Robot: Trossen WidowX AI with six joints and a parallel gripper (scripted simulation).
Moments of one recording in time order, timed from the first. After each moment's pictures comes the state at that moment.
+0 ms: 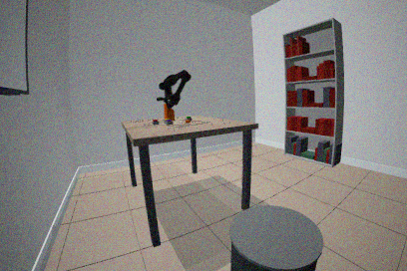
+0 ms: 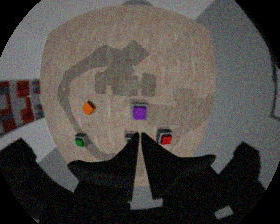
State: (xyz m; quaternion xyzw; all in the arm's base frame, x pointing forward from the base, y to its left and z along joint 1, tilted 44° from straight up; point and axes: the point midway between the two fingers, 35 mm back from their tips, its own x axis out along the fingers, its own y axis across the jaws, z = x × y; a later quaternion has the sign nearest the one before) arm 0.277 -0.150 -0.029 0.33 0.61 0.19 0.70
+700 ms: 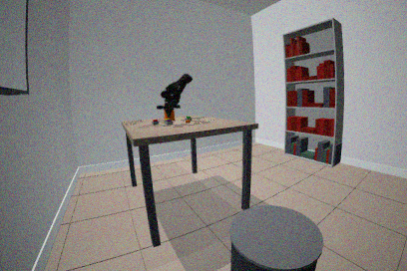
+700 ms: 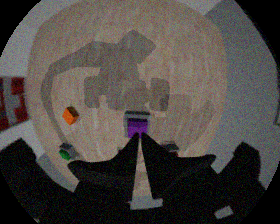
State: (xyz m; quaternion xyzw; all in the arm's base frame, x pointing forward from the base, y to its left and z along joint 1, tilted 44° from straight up) arm 0.297 -0.111 -0.083 0.31 0.60 0.19 0.71
